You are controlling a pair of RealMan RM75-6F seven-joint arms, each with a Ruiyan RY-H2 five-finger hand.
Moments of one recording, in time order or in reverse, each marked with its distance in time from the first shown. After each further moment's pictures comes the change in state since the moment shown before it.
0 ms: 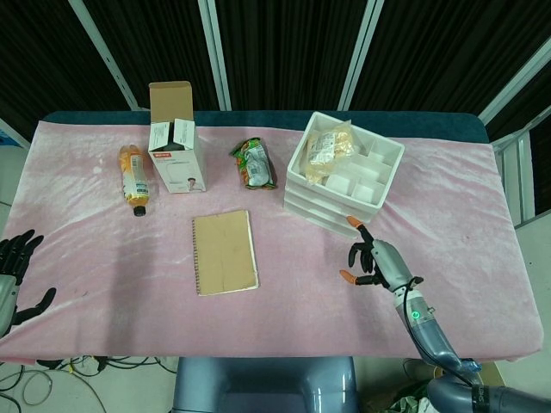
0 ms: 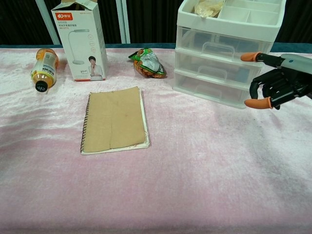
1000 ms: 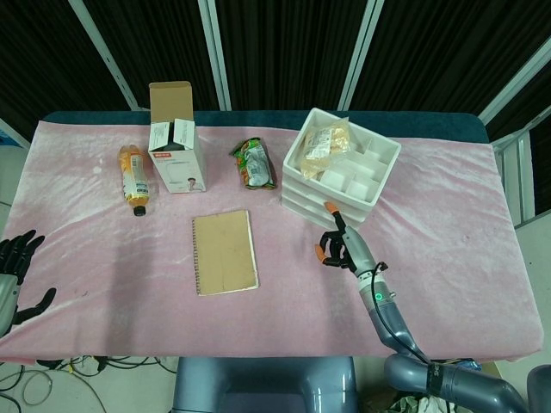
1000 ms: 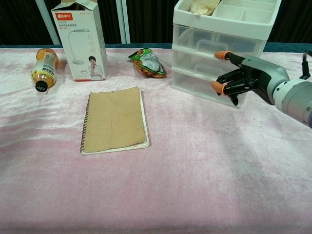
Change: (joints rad) left arm 0.001 0.004 -0.005 0.001 -0.007 -0.017 0.009; right arm 0.095 -0.199 0.131 0.067 0.217 -0.072 -0.035
